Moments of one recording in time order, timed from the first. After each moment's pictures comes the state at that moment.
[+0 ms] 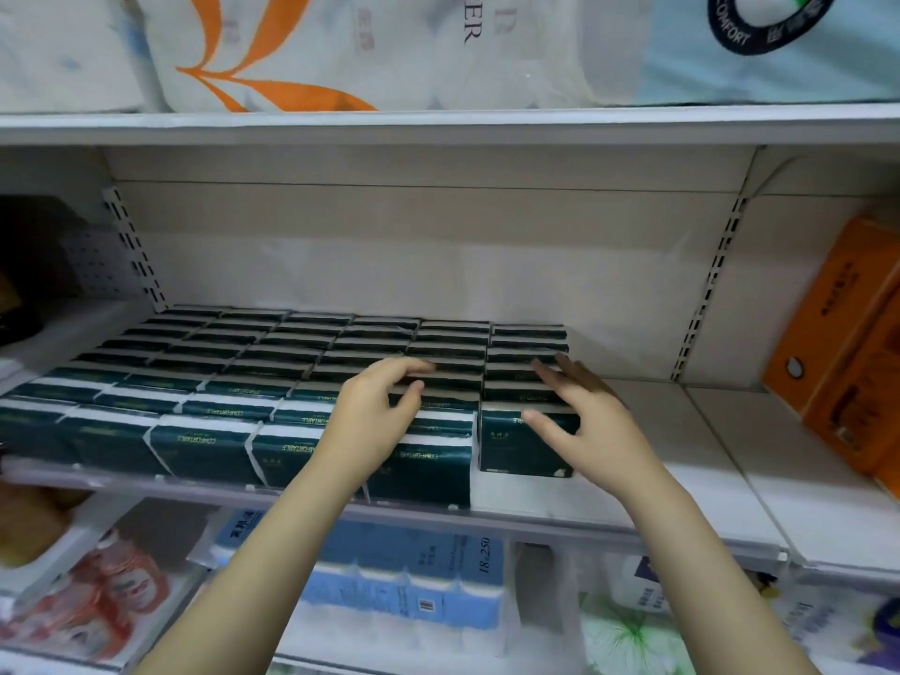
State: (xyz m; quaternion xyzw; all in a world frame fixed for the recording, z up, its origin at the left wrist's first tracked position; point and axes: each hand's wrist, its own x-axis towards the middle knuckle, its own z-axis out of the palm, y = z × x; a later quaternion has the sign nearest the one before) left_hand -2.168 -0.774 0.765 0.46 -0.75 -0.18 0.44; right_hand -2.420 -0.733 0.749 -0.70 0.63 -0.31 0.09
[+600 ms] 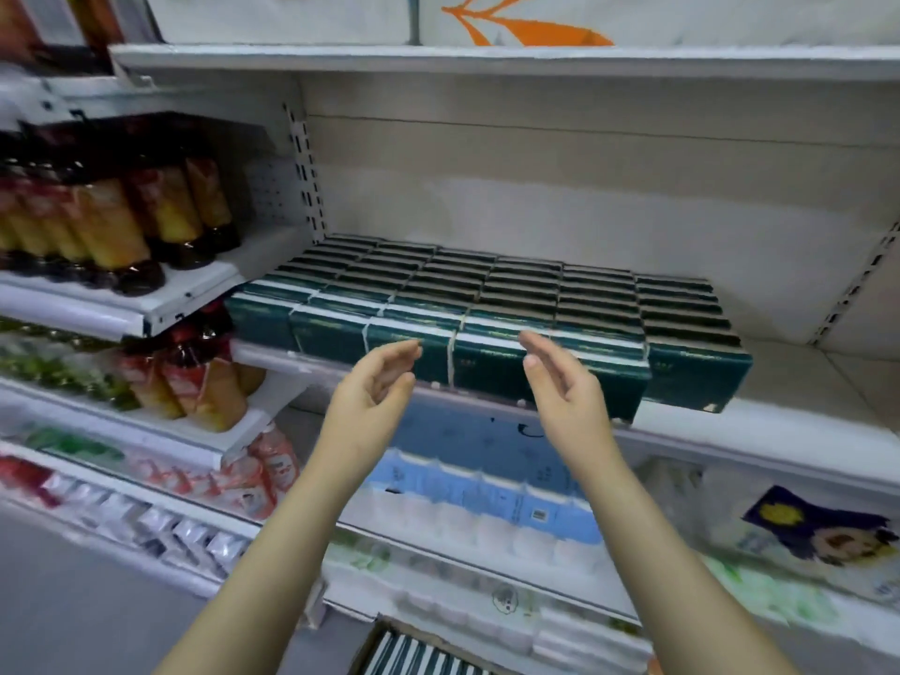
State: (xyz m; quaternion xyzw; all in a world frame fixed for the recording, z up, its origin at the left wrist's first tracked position) left_hand -1.975 -0.672 0.730 0.45 -0.60 -0.35 0.56; right_hand -2.188 -0.683 0.730 -0.60 0.48 -0.54 0.34
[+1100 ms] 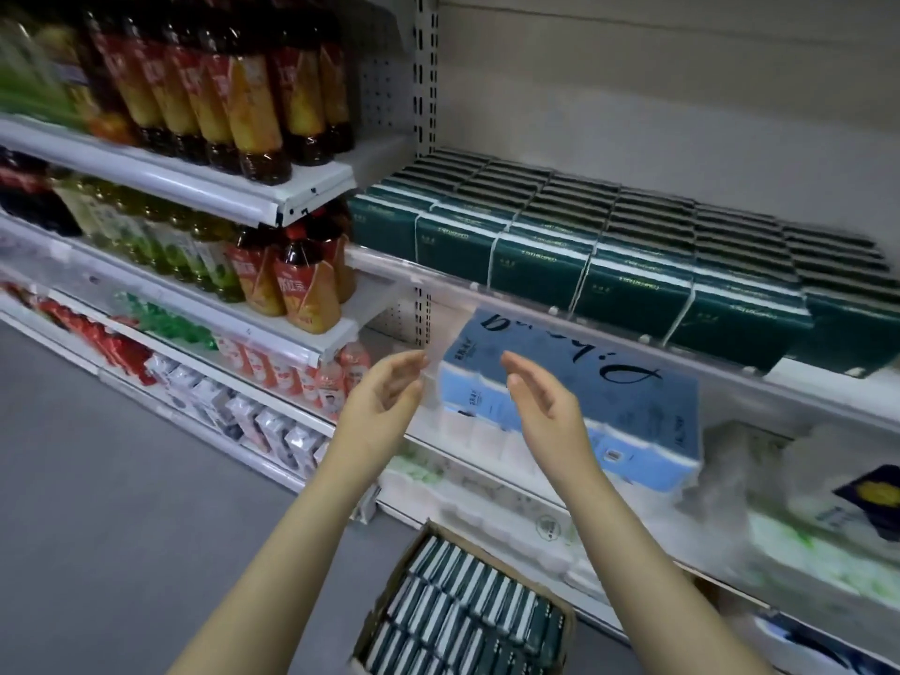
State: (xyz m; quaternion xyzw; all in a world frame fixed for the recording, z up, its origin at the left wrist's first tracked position) left_hand -1.860 -0.591 0.657 0.54 -0.53 -0.37 0.54; right_hand -2.054 -0.626 0.650 -0.60 0.49 -0.45 0.45
